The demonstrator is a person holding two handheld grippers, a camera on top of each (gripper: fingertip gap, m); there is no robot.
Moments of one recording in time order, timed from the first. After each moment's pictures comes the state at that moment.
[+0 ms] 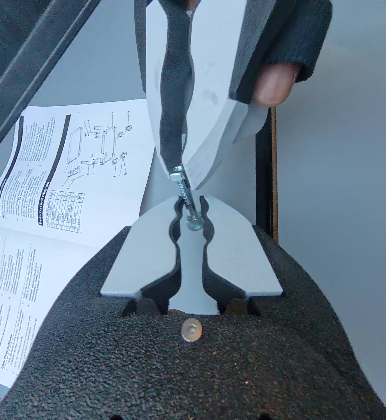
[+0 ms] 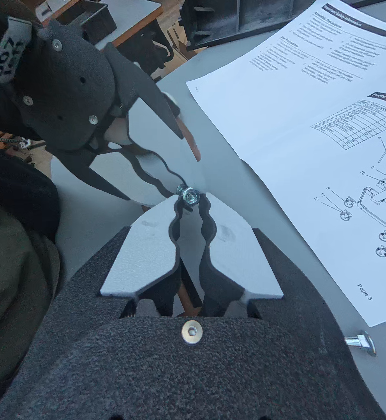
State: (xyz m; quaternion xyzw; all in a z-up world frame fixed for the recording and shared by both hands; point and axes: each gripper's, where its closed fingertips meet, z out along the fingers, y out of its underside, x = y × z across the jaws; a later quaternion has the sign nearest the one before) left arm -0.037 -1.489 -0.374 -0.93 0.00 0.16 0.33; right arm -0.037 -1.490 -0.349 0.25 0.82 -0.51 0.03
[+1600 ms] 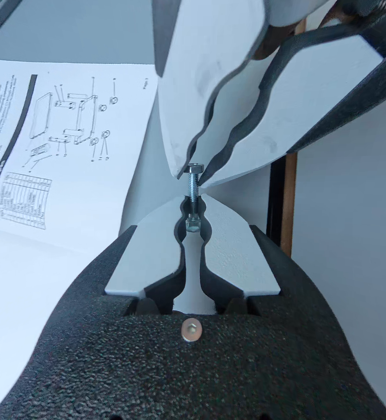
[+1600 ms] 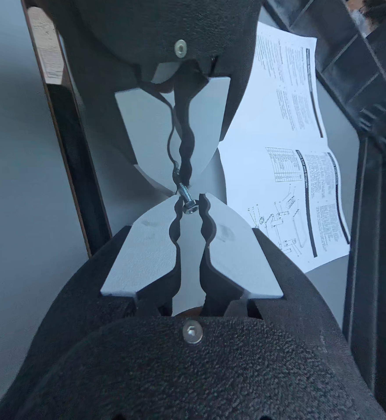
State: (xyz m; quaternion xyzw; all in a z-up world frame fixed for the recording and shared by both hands) left arm -0.048 -1.484 -0.408 -0.94 -0.04 0.12 0.31; right arm -0.049 -1.480 -0.384 0.01 0.91 -0.33 -0.27
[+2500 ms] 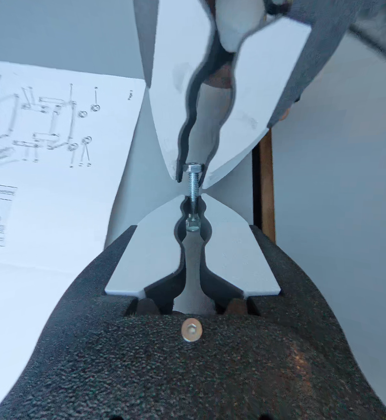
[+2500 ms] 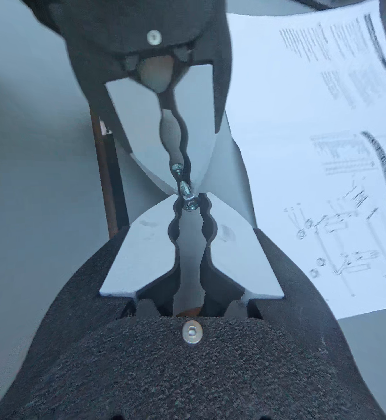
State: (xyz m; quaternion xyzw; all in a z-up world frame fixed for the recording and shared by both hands) left arm -0.042 -1.481 -0.404 -0.93 -0.05 0.02 0.37; right arm -0.047 -1.480 -0.388 0.06 0.90 -0.42 -0.08
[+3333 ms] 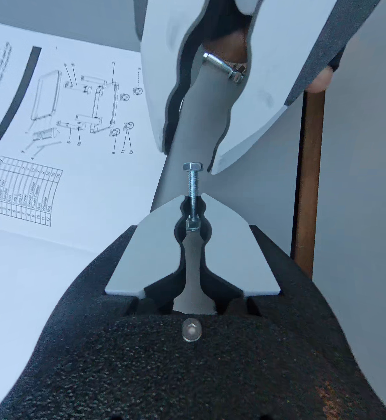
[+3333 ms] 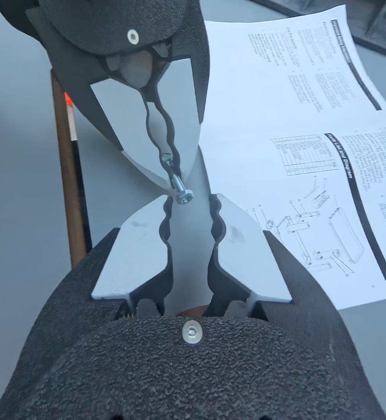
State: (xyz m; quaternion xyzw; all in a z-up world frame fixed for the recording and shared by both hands) left arm -0.079 -1.489 -0.406 -0.94 -0.09 0.05 0.32; right arm -0.085 -1.474 -0.382 0.08 0.90 -0.42 -0.08
